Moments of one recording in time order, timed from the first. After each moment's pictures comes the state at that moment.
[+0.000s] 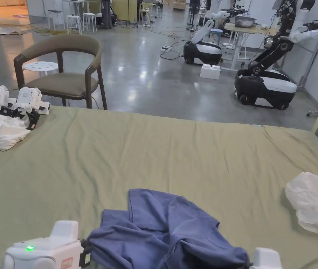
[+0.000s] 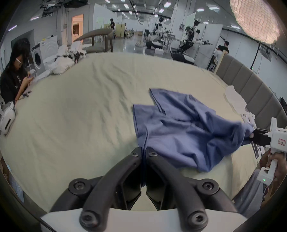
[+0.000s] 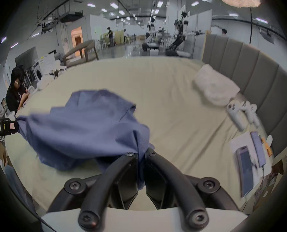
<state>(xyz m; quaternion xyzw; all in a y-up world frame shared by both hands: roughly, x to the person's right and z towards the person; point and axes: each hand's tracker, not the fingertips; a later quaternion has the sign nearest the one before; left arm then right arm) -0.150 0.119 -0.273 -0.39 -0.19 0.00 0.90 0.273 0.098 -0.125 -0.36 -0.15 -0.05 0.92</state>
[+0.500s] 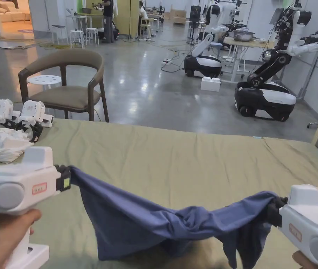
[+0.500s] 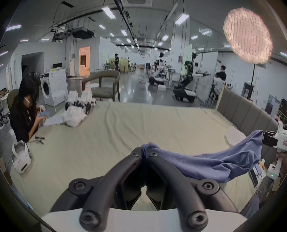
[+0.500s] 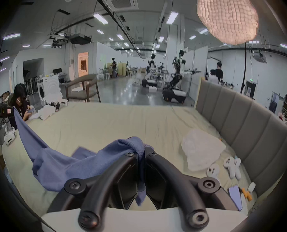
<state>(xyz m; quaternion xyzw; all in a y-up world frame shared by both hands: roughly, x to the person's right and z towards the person) -0.186 0.277 -0.342 -0.23 -0.17 0.01 0.96 0.310 0.248 -0.166 -0.21 -0.15 0.01 0.97</state>
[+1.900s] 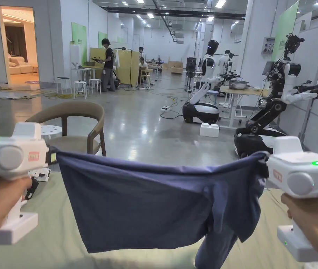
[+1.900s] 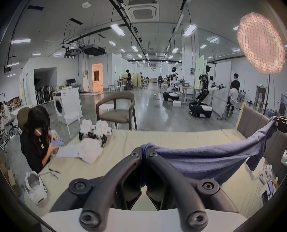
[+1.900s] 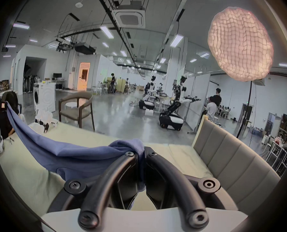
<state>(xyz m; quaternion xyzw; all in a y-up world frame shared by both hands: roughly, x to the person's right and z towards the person) -0.190 0.376 -0.478 -0.16 -0.10 -0.01 0.98 0.333 0.377 -0.334 -0.14 -0.16 0.08 0.97</state>
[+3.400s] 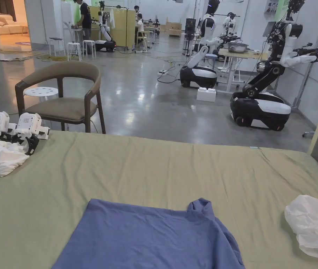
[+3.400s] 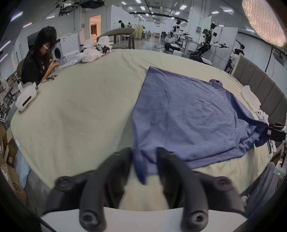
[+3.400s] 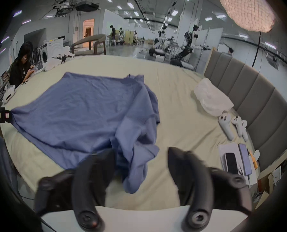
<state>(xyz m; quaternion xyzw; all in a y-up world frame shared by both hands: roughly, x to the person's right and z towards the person) -0.229 0.079 -0.217 -0.39 -0.11 0.00 0.91 0.233 0.094 -0.088 -0.36 -0.13 0.04 0.92</state>
